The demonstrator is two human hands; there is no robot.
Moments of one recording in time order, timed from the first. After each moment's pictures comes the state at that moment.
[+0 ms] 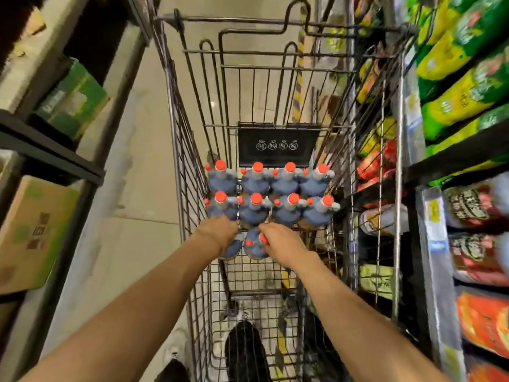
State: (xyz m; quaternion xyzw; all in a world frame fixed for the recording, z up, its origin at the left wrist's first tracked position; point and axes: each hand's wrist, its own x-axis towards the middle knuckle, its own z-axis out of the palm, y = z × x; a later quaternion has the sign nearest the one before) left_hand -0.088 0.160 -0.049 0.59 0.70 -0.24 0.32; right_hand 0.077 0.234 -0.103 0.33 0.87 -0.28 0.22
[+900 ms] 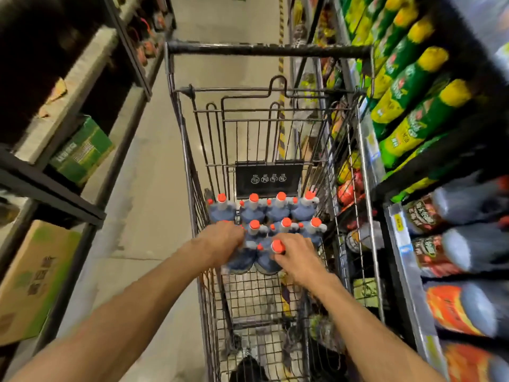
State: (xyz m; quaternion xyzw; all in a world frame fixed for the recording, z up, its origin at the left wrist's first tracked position) left_hand -0.106 0.160 0.027 0.68 0.67 -0.14 0.25; right_hand 0.097 0.224 -0.021 0.42 0.87 -0.25 0.02
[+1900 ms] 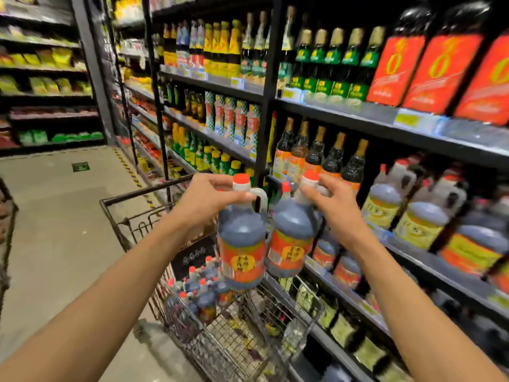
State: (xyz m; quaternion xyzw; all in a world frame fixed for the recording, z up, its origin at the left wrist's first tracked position) left_hand -0.090 -0.008 0.393 0.65 0.36 0.46 0.48; right_hand 0.154 -0.062 0.390 0.52 0.61 -0.21 -0.56
